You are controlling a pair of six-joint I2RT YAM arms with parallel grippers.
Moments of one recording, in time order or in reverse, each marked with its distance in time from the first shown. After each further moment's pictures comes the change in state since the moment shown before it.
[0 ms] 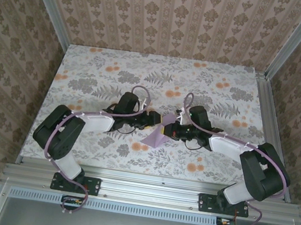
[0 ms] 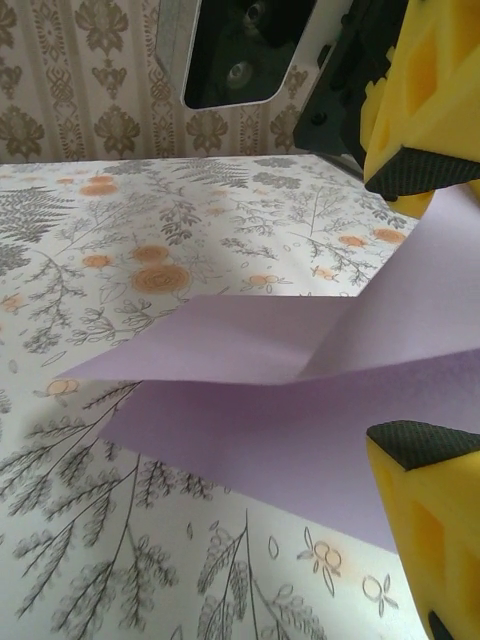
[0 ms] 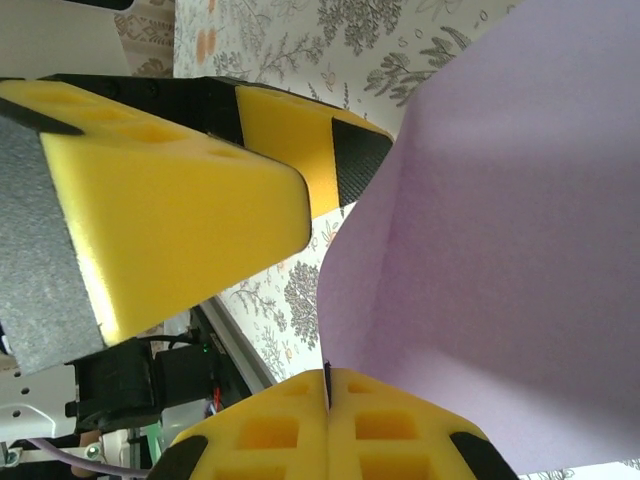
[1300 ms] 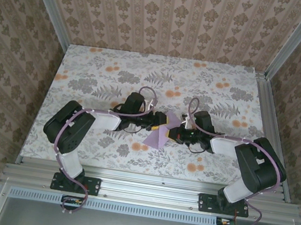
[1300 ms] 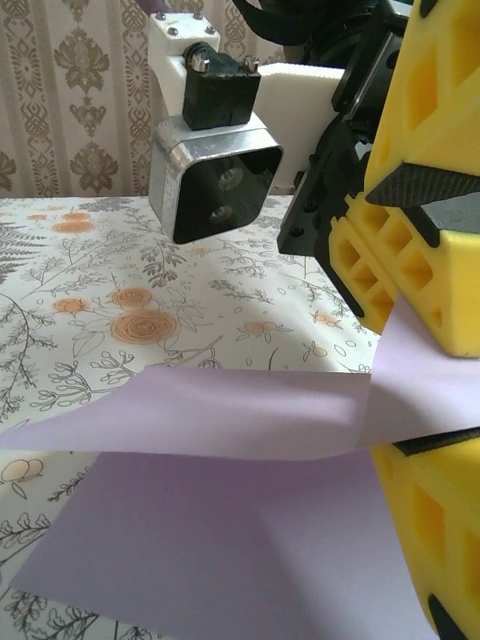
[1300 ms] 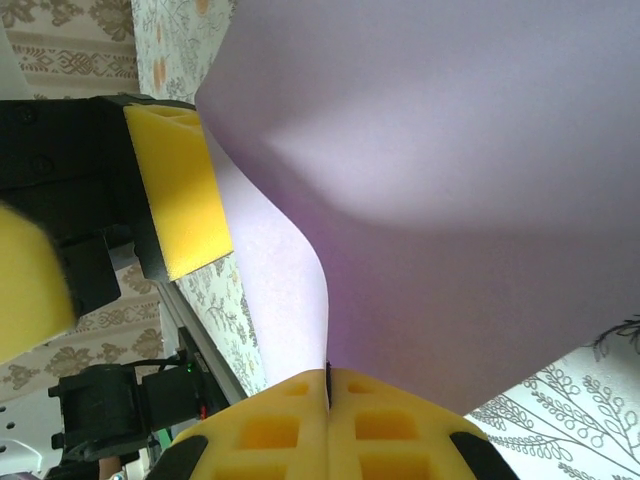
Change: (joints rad) left arm -0.034 0.105 0.058 0.097 0.074 -0.085; right arm -0.076 0.073 -0.087 0.109 -0.024 0.039
